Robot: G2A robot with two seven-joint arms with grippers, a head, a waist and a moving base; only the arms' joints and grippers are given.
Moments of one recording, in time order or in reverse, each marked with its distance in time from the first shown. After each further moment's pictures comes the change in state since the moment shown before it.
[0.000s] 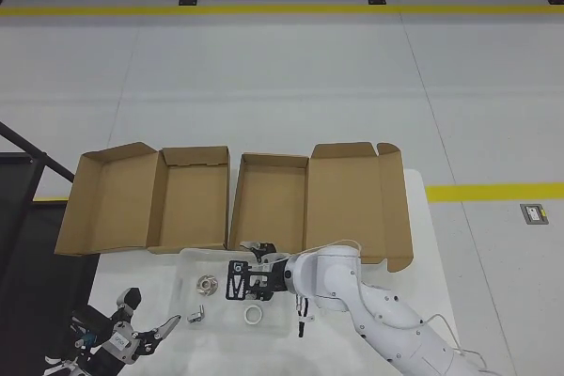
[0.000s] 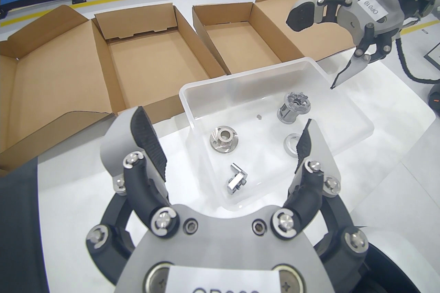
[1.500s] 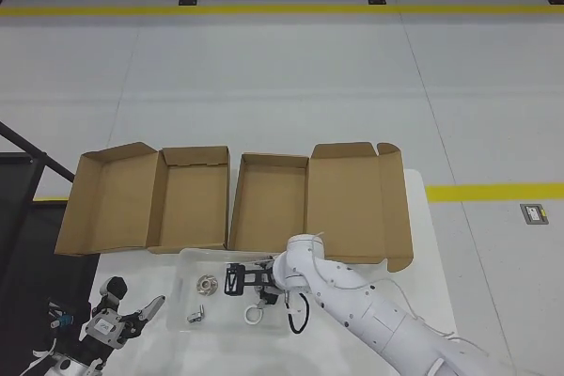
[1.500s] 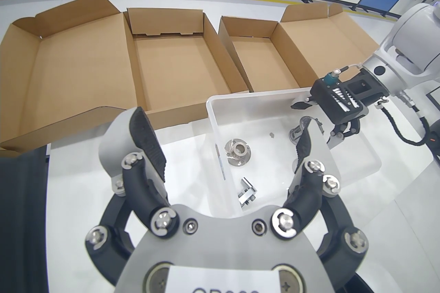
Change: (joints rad) left arm -0.048 -0.001 -0.040 0.004 -0.208 0.044 -0.132; right arm 0.228 -0.201 -0.228 0.527 0.253 0.007 0.335
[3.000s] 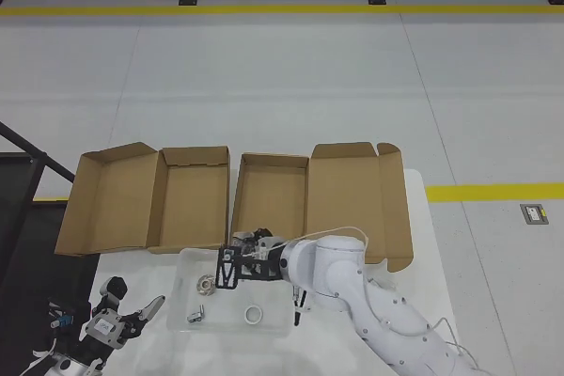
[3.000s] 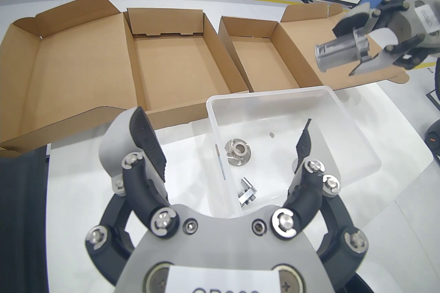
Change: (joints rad) left arm 0.000 0.000 0.000 0.000 0.000 0.000 0.000; right arm -0.223 0.148 0.337 -0.656 -0.314 -0.032 -0.186
